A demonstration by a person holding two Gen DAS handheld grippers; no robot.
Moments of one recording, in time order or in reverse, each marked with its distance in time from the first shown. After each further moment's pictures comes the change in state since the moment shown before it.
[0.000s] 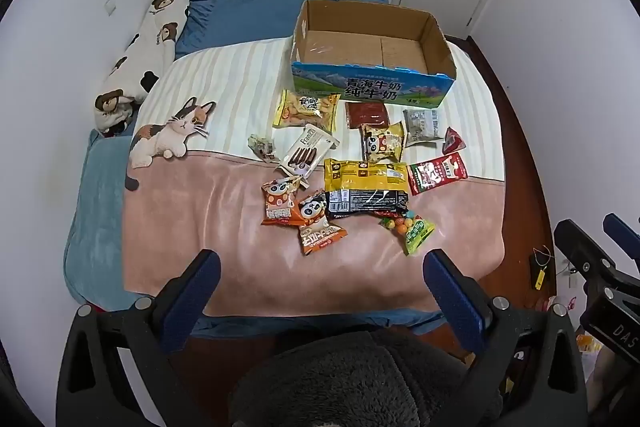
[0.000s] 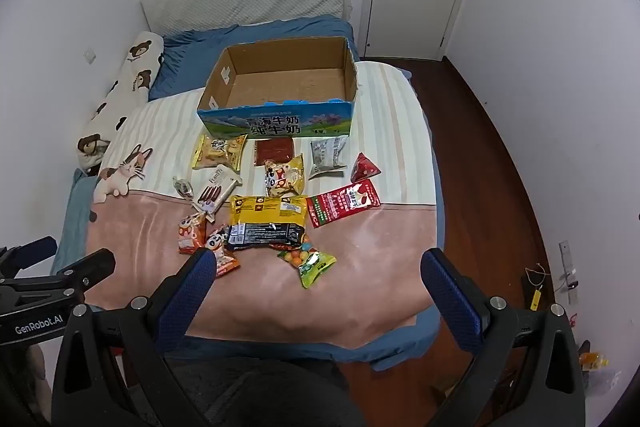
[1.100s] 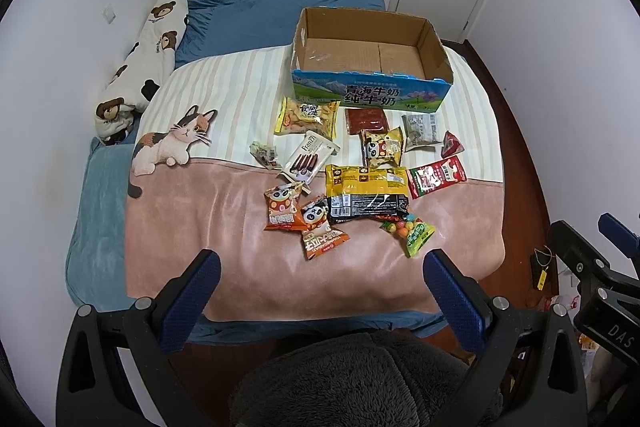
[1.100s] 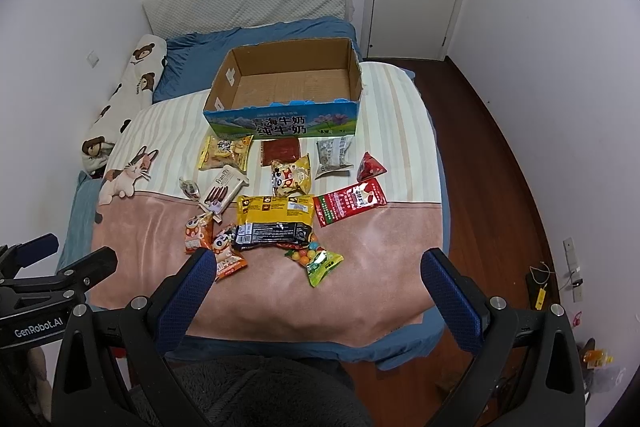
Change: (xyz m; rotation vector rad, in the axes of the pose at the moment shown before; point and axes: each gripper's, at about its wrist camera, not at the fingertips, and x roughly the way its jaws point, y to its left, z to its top) left arm -0.011 -0.002 0.011 0.001 -0.024 0.006; right arm -0.004 0.003 0.000 0.001 -0.004 0.009
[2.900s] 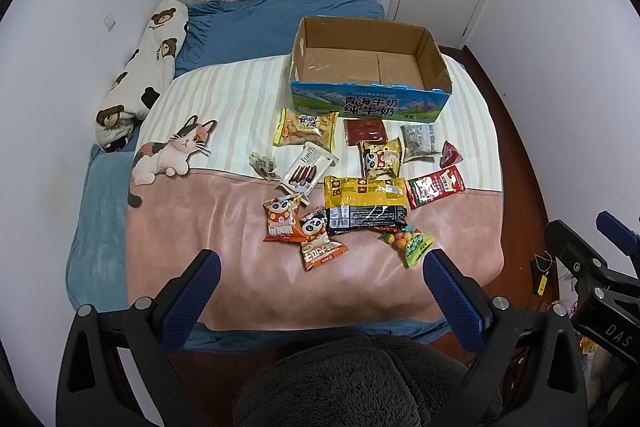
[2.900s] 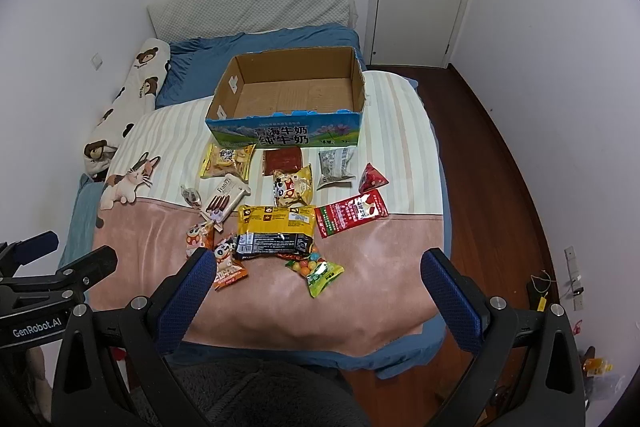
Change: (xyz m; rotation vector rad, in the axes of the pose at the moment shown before) left arm -0.002 -0.005 0.006 0.009 -0.029 0.006; right arm -0.001 0.000 0.006 -0.012 -0.026 0.005
